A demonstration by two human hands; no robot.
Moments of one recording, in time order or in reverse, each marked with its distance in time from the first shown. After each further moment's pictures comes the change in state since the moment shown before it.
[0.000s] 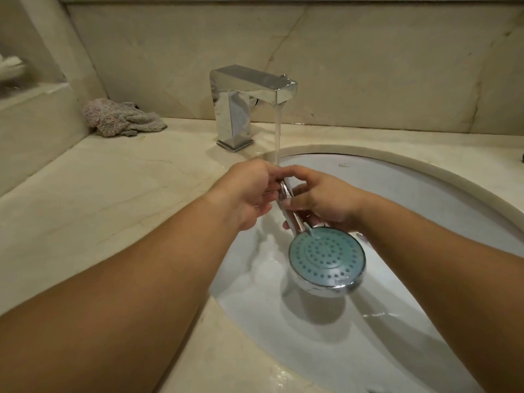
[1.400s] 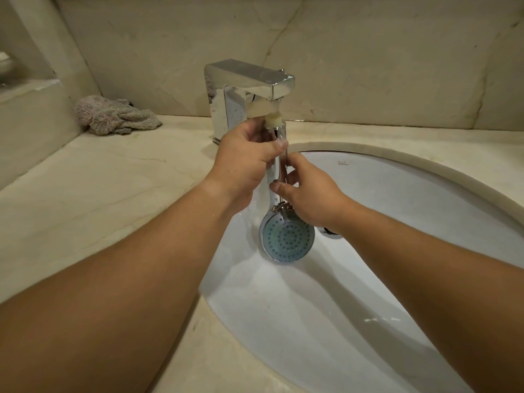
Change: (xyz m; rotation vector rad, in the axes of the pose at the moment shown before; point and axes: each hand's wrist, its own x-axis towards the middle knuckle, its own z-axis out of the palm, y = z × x) left_hand 0.031 0.008 -0.002 -0.114 -0.088 0.622; right_hand 0.014 0.000 0.019 -0.566 0.396 -0.196
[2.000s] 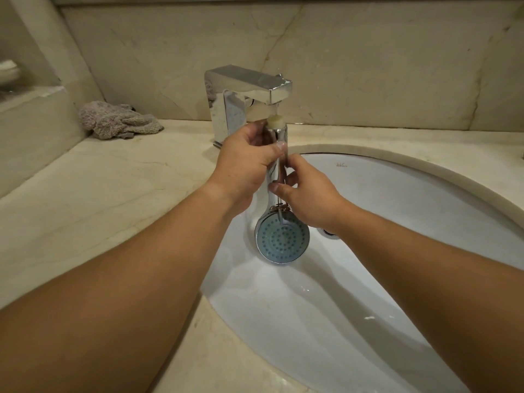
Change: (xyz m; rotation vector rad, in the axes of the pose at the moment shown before) left_hand 0.000 -0.001 0.002 -0.009 -0.002 0.022; right_hand 0.000 0.000 0.002 0.064 0.036 -0.004
